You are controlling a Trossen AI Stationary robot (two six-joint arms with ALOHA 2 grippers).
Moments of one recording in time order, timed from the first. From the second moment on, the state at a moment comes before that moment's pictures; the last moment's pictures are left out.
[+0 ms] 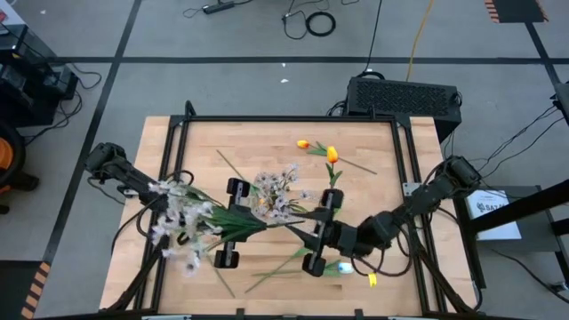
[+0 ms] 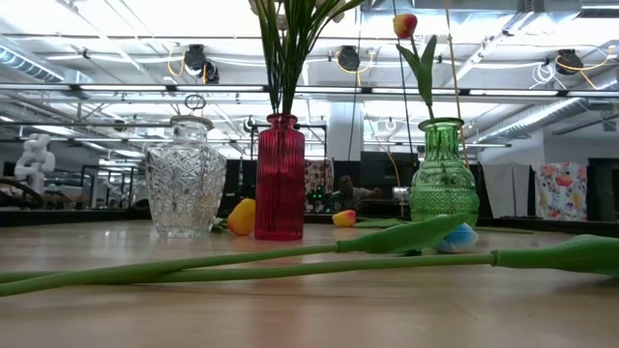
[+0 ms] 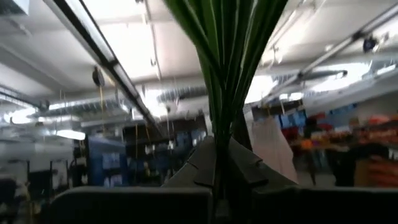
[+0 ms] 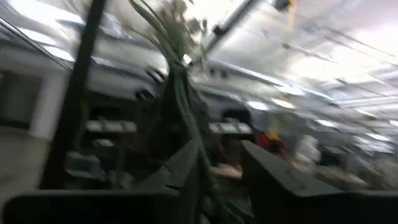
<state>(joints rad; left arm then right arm) -0.50 1.42 1.05 0.97 -0.19 0.37 0.56 1.67 1.18 1.11 0.71 -0.58</state>
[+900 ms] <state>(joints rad) -0.50 1.36 1.05 0.53 -0.21 0.07 0.55 1.52 1.18 0.42 0.58 0.03</state>
